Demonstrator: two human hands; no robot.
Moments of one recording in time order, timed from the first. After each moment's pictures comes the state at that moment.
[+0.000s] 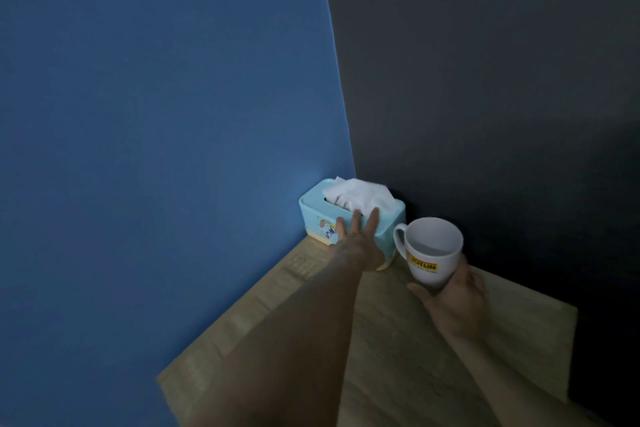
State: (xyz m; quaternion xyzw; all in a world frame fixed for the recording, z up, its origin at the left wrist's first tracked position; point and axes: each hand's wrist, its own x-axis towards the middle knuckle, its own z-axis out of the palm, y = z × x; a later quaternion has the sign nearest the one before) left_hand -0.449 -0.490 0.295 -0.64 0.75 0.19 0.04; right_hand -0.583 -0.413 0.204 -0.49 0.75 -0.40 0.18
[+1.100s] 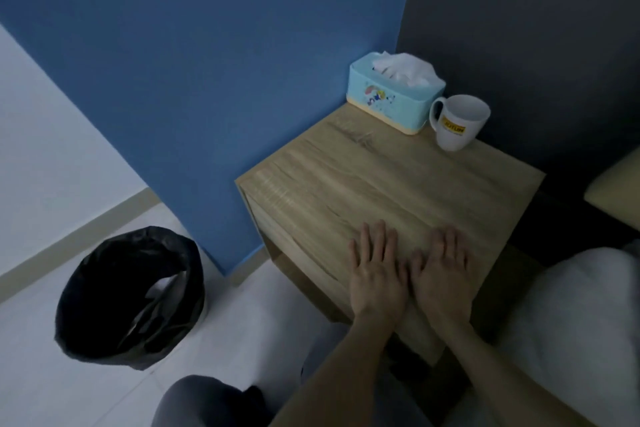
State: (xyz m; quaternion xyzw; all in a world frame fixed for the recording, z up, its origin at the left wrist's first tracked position) left_hand -0.376 -0.167 0.197 -0.64 0.73 0.17 -0.16; right_hand -0.480 -0.176 0.186 -0.59 0.80 -0.13 0.01
